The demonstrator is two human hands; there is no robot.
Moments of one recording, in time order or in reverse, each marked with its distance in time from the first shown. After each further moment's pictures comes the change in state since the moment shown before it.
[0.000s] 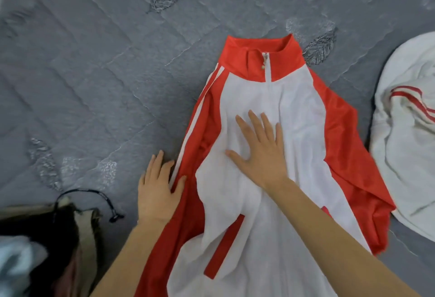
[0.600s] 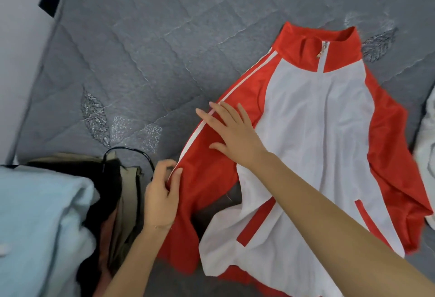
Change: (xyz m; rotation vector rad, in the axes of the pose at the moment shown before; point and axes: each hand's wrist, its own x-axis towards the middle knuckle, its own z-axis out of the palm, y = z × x) left_hand -0.078 -0.053 -0.044 -0.545 0.304 -0.093; right_hand 0.016 -0.125 0.037 -0.131 -0.241 -0.492
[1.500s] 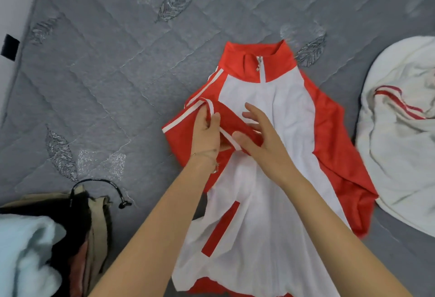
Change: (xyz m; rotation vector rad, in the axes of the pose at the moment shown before) left_hand 0.073 0.187 0.131 -0.584 -0.278 -0.427; right_hand -0.104 0.070 -0.081 1.121 0.331 0.471
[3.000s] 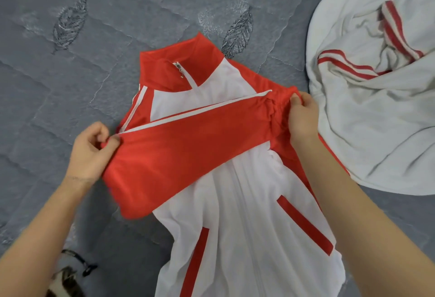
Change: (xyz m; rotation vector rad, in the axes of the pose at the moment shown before) left_hand 0.121 0.019 -0.065 0.847 -0.187 0.561; right_hand 0.055 0.102 -0.163 0.169 0.932 0.367
